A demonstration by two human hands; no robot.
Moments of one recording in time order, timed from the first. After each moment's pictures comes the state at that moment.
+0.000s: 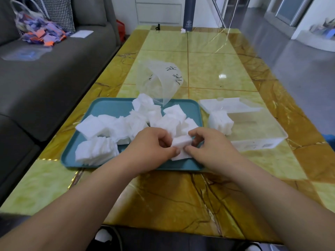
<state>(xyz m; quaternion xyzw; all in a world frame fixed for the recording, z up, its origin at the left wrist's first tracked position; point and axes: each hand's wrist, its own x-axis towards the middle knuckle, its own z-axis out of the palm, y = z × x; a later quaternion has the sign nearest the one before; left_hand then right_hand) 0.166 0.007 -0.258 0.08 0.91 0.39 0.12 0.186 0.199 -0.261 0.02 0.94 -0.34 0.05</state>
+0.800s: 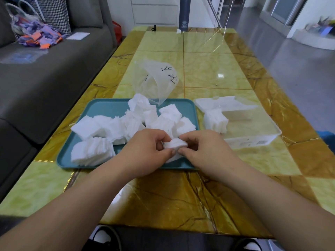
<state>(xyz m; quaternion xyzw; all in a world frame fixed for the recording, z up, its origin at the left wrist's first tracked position) 0.175 0.008 -0.255 0.13 0.92 0.36 0.11 0.200 0.196 -0.257 -0.04 0.94 -0.35 0.03</state>
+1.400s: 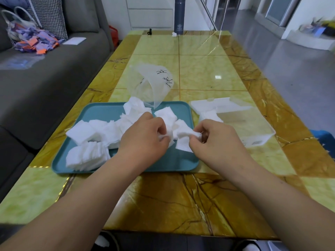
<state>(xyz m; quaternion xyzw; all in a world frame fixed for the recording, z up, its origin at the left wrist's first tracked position) 0.158 0.029 -0.247 0.11 0.96 0.24 -0.03 0.204 0.217 -0.243 0.05 0.93 -0.36 -0.07</state>
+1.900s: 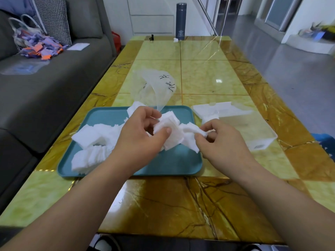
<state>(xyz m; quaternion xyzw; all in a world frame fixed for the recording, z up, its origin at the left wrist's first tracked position) 0.174 0.014 -0.225 0.05 0.84 0.54 -0.02 0.204 0.218 -0.241 0.07 0.89 -0.44 -0.07</state>
